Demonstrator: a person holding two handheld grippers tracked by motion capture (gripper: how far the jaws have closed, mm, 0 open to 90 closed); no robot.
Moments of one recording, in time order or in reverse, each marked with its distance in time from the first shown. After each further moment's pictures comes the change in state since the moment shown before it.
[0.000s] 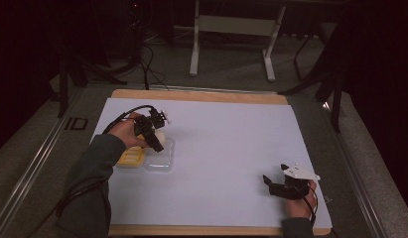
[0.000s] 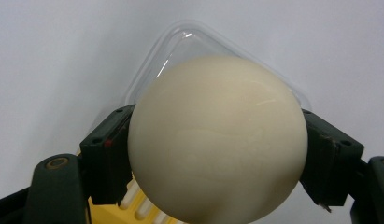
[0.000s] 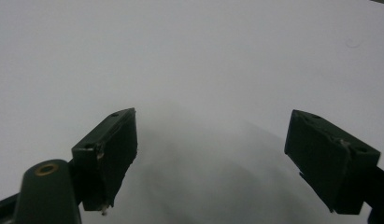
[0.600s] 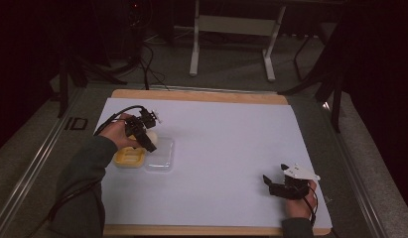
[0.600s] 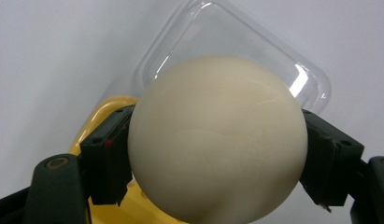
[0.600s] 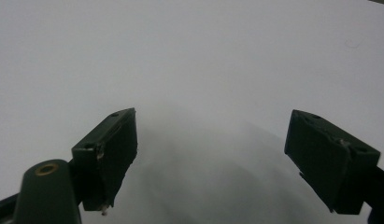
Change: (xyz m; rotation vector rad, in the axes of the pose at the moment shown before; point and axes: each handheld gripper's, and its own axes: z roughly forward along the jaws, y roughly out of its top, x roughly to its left) left arm 0.013 -0.024 -0.002 -0.013 -0.008 -0.058; right arm 0.000 0.000 0.000 0.000 -0.002 -0.001
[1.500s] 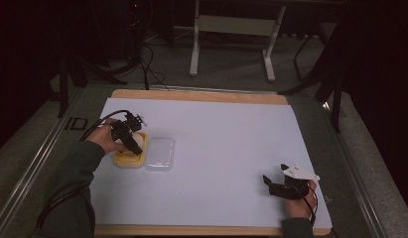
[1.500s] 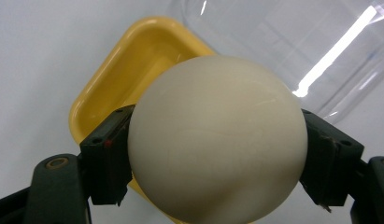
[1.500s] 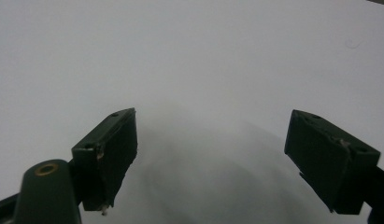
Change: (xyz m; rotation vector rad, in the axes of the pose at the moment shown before) left arm 0.021 -0.038 0.016 0.044 0.031 -0.077; right arm 0.000 0.000 0.000 0.001 -0.003 -0.004
